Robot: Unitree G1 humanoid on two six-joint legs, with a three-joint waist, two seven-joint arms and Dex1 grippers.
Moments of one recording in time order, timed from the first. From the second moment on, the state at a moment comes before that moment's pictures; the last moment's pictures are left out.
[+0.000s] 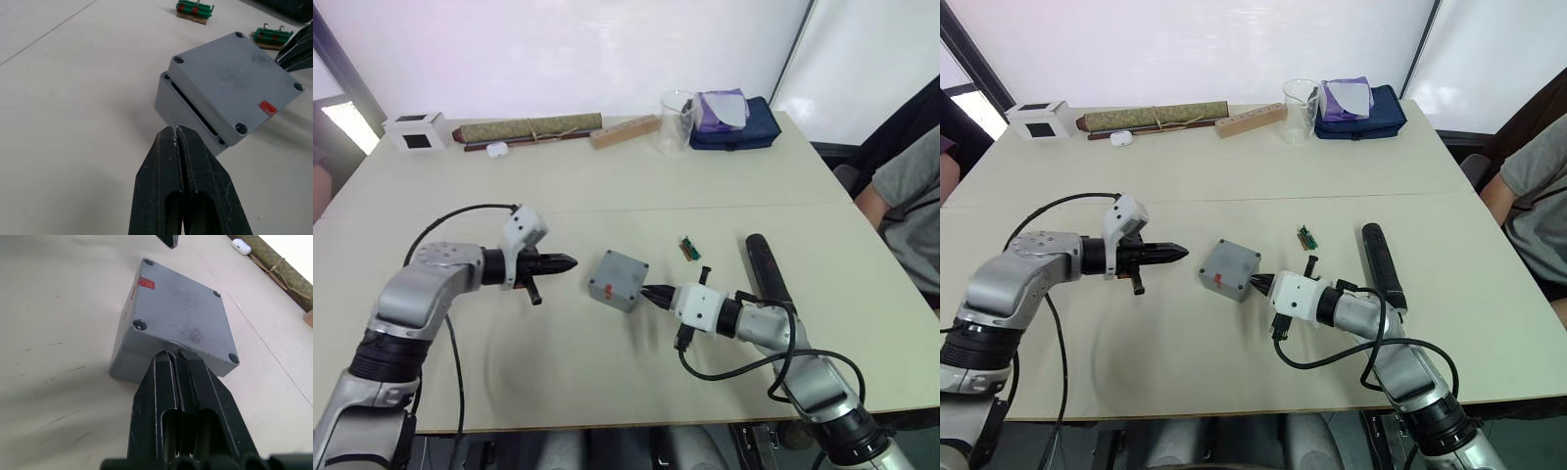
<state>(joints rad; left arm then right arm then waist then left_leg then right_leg) -0.48 0.72 -0.07 -0.10 -0.42 0.73 -1.00 -0.17 -0.52 0.27 -0.33 -0.09 0.08 0.73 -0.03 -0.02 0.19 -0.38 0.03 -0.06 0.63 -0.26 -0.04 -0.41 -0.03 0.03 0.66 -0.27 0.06</state>
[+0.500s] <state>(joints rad) -0.48 0.67 -0.11 -0.10 -0.40 0.71 -0.98 -0.21 -0.49 0.29 -0.29 -0.11 0.08 0.72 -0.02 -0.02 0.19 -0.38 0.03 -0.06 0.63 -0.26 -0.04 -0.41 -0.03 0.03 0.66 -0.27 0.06</state>
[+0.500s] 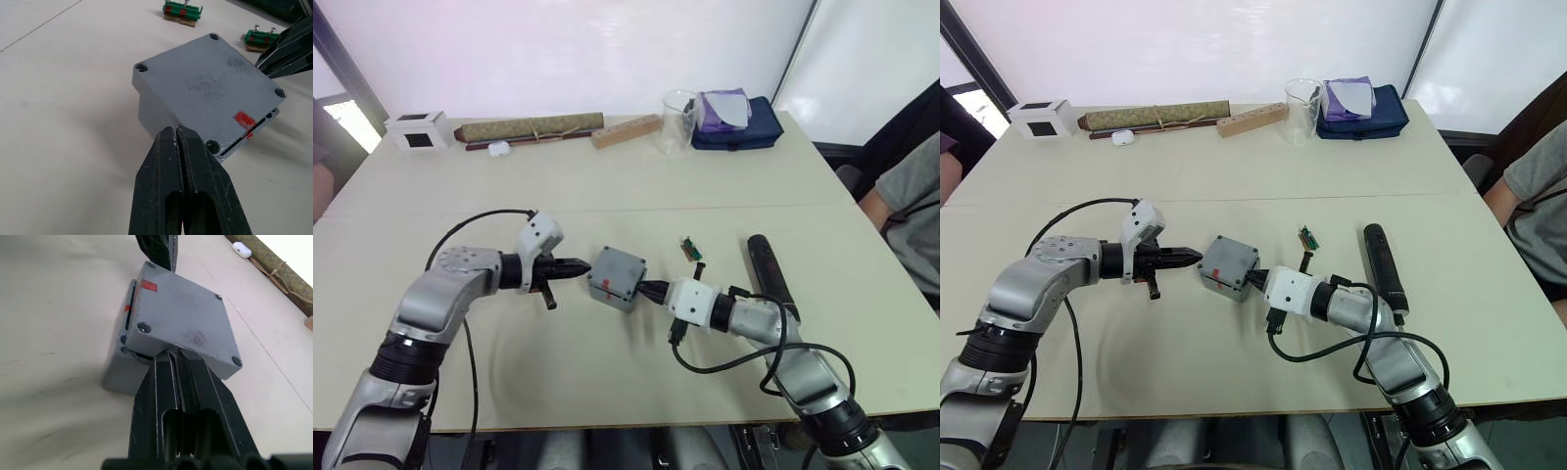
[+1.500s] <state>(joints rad) -0.47 0.66 -0.13 -0.13 -0.36 0.71 -0.98 -0.19 -0.51 0.29 -0.30 -0.11 0.08 0.75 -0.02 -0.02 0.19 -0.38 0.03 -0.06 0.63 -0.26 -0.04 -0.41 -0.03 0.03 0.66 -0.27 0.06</state>
